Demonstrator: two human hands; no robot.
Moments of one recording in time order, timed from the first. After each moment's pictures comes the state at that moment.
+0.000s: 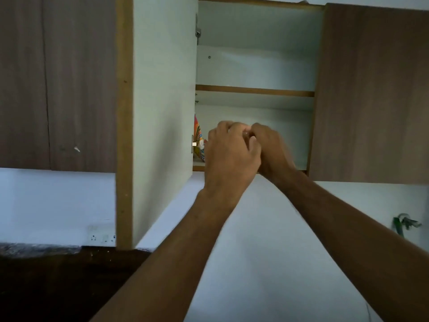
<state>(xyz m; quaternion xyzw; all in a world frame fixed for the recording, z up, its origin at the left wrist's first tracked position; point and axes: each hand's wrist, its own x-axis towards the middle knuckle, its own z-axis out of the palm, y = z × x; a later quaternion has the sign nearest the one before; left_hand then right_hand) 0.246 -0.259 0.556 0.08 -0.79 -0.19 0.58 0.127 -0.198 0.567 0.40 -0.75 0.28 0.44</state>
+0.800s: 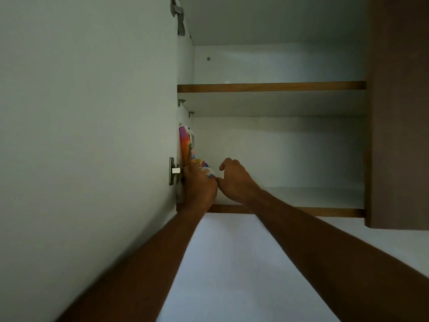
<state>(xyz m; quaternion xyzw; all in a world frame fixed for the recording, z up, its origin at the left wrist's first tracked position) -0.022 -0.455 0.539 0.21 -0.73 -0.36 0.55 -0.086 -0.379 0.562 0.45 -0.80 0.34 0.21</state>
